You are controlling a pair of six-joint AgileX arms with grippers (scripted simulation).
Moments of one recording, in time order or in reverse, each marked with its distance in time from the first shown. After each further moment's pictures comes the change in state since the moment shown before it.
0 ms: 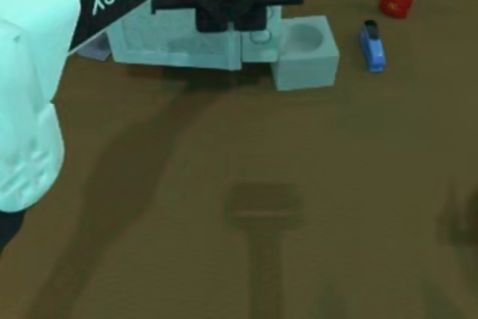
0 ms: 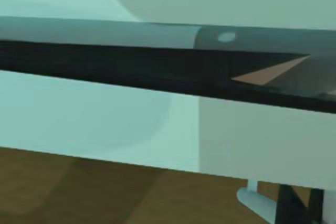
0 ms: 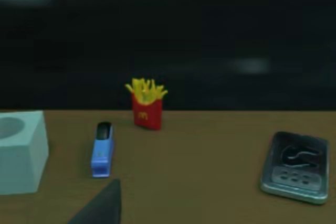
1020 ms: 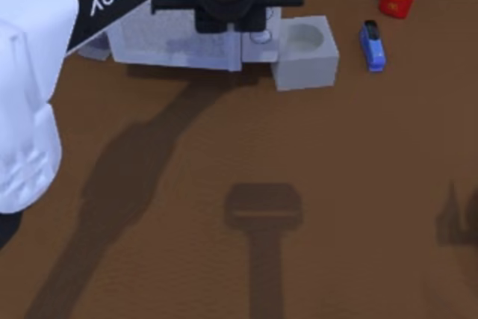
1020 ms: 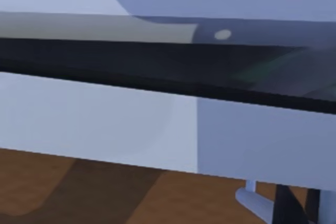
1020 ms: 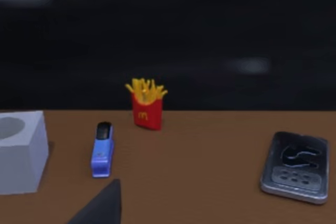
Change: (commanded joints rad) left arm -0.004 -0.010 -0.015 0.013 0.009 0.007; right arm 0.000 0.000 0.000 0.000 0.000 0.000
